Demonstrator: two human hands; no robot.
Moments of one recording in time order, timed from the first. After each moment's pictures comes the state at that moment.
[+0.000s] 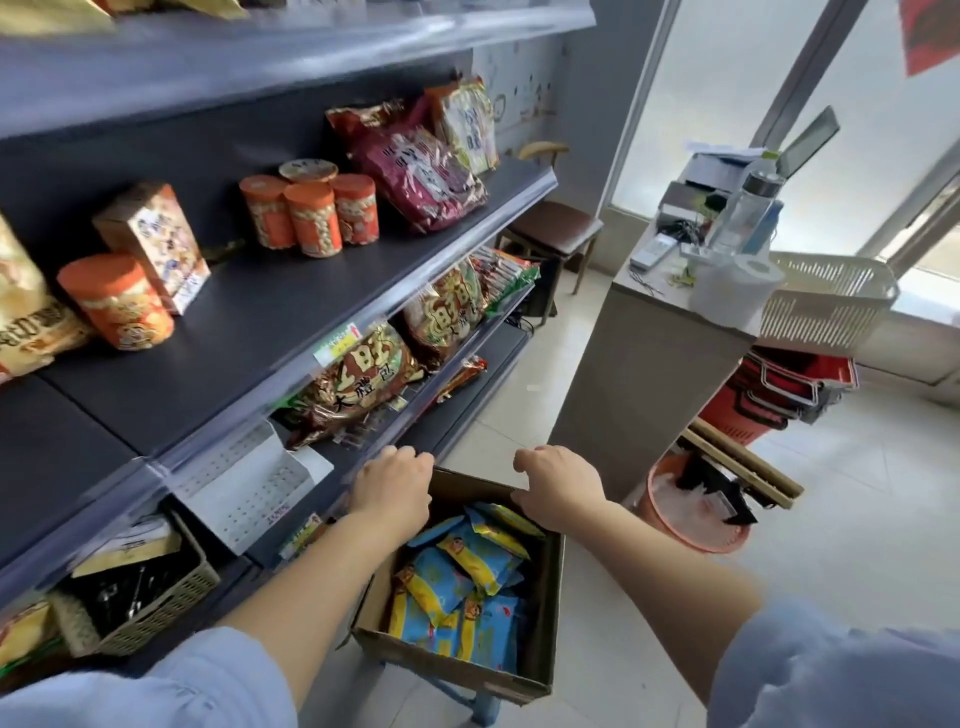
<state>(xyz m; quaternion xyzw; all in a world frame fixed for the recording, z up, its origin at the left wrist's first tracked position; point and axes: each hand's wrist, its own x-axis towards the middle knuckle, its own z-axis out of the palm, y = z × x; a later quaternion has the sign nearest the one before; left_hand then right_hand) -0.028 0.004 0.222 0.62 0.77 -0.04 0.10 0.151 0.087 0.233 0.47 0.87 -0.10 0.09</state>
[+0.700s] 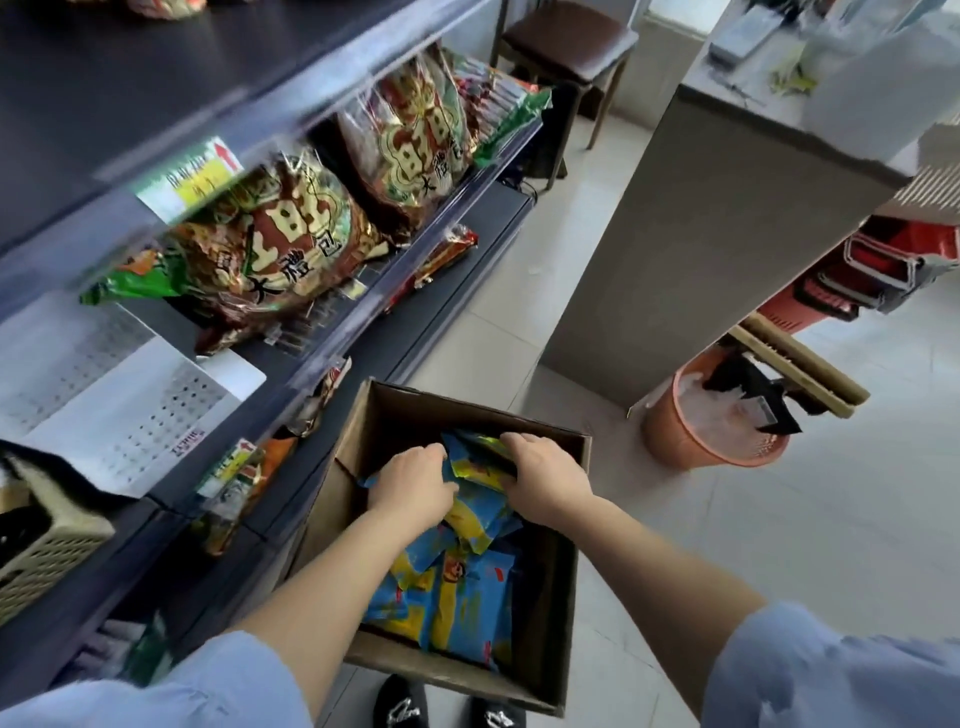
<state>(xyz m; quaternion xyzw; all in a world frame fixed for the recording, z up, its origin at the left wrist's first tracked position) 0.009 0.081 -0.007 0.52 0.79 0.00 0.34 0.160 0.144 0.013 0.50 0.81 -0.26 0.15</state>
